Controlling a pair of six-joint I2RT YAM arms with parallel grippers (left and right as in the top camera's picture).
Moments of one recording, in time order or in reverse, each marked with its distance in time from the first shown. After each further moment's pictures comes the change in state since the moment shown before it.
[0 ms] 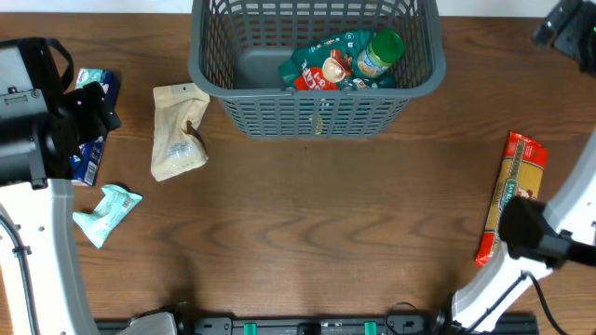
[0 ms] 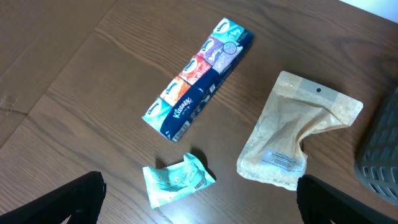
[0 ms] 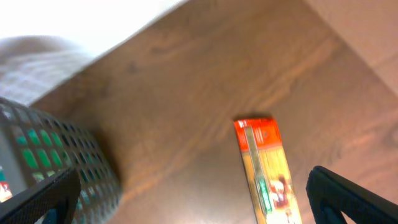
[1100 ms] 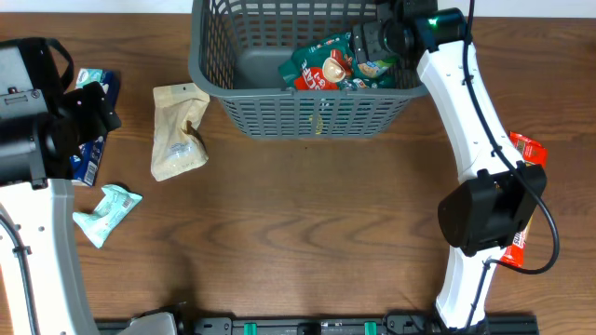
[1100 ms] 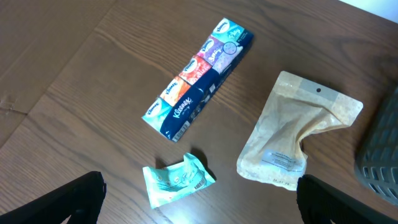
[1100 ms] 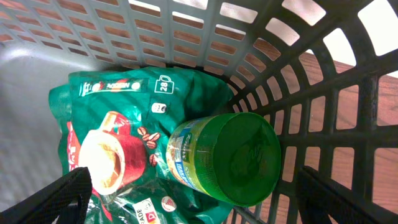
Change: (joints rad) left arm 0.000 0.000 0.000 0.000 0.000 0.000; right arm 0.528 0.093 -0.629 0.776 -0.050 -0.365
